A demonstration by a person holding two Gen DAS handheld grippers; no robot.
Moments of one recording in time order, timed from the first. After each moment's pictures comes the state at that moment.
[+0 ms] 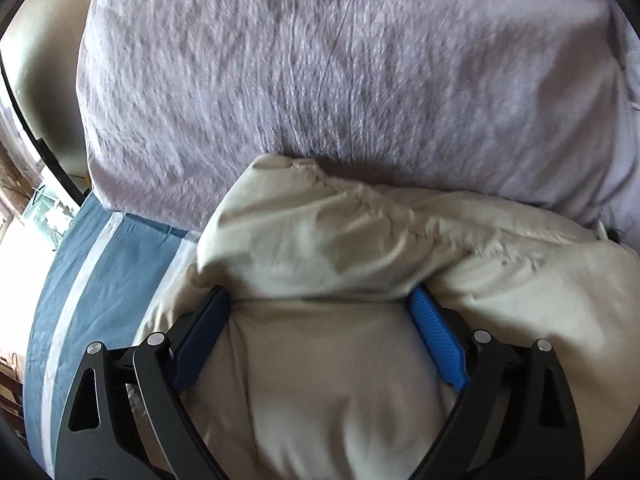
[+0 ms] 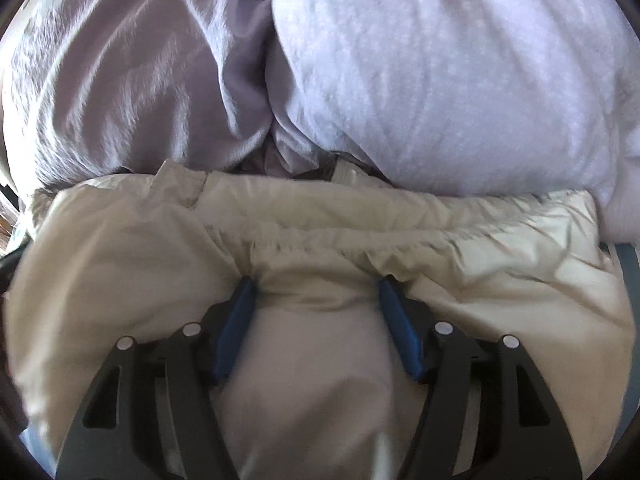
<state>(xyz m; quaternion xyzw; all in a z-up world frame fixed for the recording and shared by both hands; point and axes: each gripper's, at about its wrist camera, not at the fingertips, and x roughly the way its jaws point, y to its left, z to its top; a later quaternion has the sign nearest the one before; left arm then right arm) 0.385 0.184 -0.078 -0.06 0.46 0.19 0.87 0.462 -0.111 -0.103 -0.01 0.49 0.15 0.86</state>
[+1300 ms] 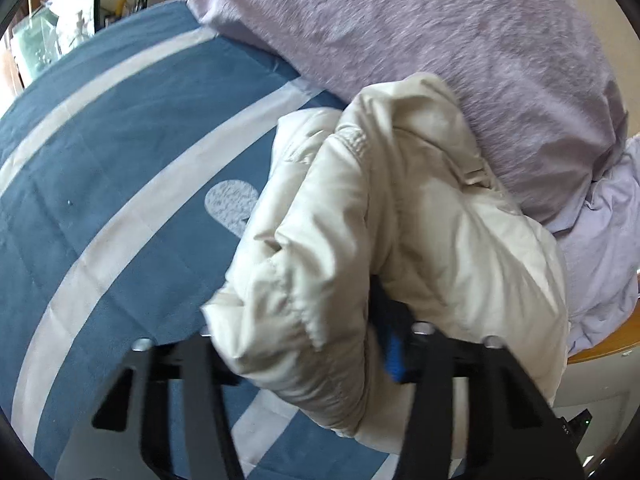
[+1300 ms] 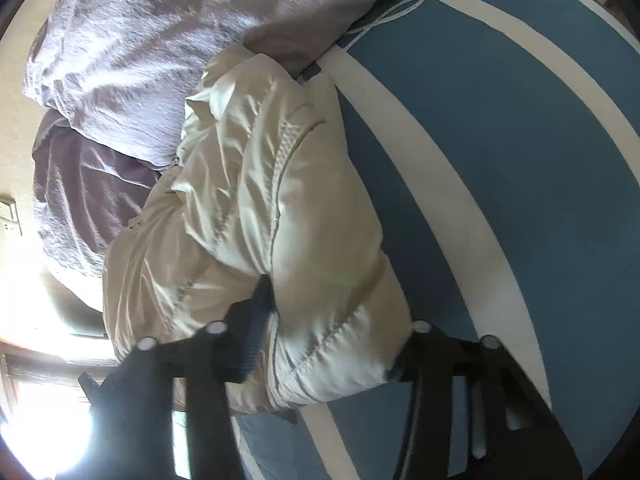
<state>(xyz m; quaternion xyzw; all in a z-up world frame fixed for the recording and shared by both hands) 0.248 0.250 -0.095 -0.35 0.45 0.16 0.81 0.357 -0.336 -0.151 0.35 0.55 0.09 0.76</state>
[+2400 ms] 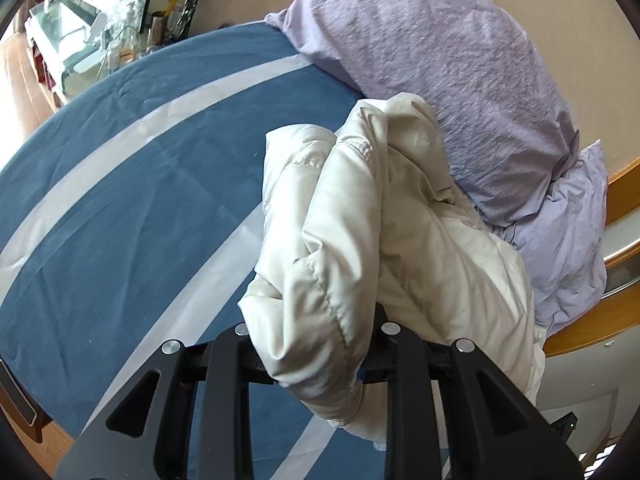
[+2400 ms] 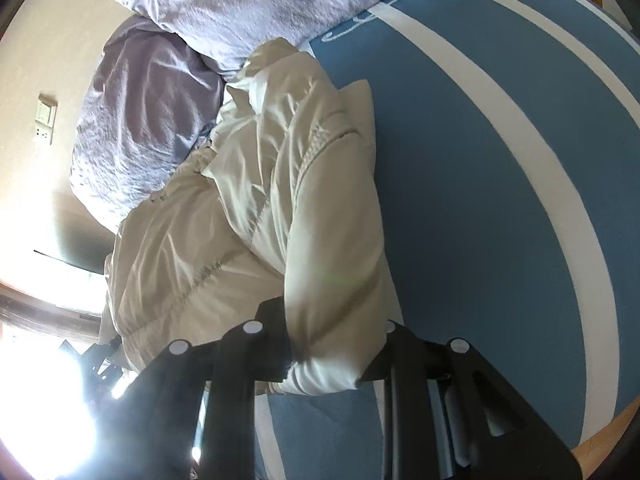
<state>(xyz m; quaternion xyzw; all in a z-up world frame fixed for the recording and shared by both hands) 0.087 0.291 -0.074 -0.37 0.41 0.14 0.82 0.215 -0.279 -0.117 0.29 0.54 0.14 0.78</state>
